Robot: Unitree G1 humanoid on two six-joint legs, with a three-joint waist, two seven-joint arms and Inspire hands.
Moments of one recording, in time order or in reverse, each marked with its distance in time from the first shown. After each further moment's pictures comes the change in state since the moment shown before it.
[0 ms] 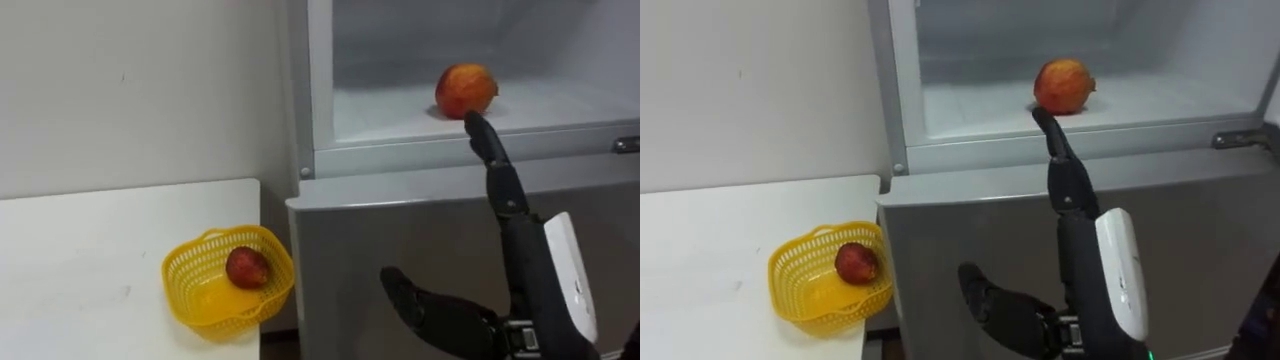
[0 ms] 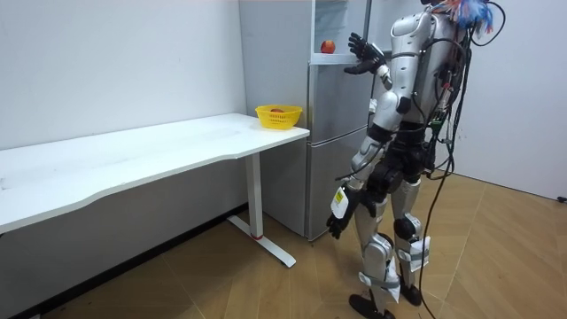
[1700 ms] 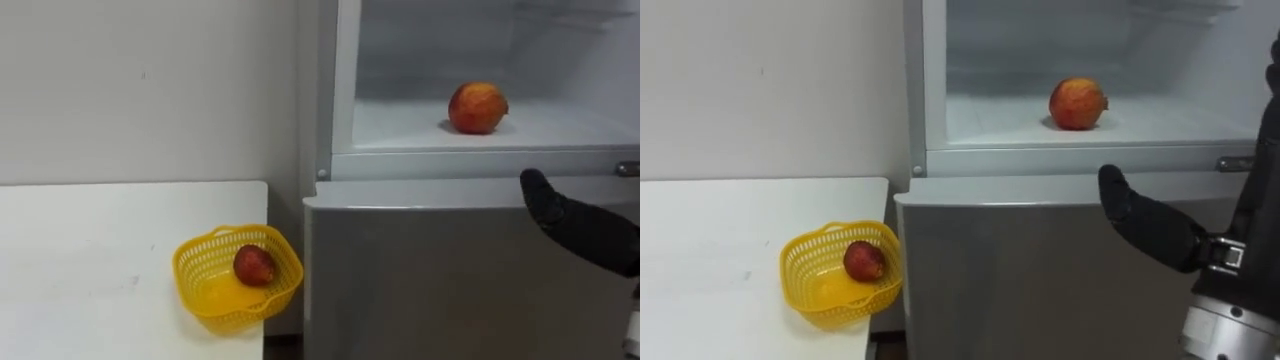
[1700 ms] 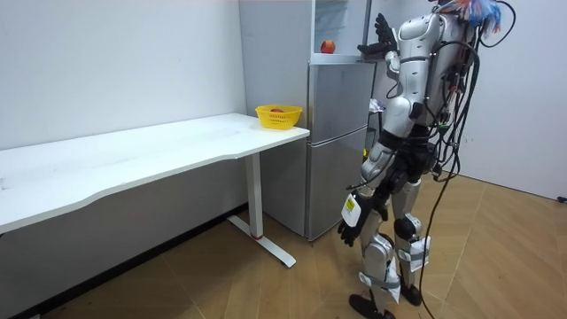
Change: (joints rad) left arm 0.043 0.007 0.039 -0.021 0.016 0.020 -0.028; right arm -0.228 -0.014 -0.308 0.169 0.151 0.016 -0.166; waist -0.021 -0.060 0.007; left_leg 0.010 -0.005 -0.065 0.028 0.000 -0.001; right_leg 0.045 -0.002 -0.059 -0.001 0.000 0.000
